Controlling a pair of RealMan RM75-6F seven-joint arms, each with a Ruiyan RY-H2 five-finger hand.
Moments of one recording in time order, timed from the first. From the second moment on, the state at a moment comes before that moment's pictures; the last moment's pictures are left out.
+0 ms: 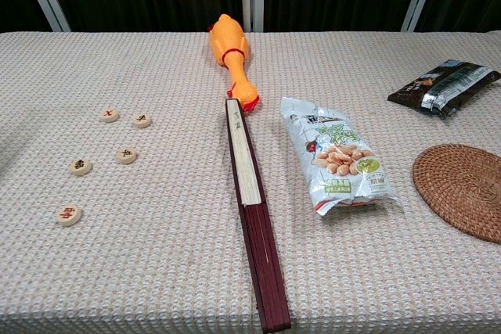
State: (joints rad) left arm -0.13 -1.17 -0.04 -1.63 1.49 1.46 0.15; right arm 0.06 -1.12 0.06 -1.63 -1.51 1.51 -0.10
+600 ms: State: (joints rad) left arm -0.13 -1.16 -0.02 -1.69 1.51 1.44 0.15; right arm 0.05 -1.10 0.06 -1.64 -1.54 1.53 -0.05
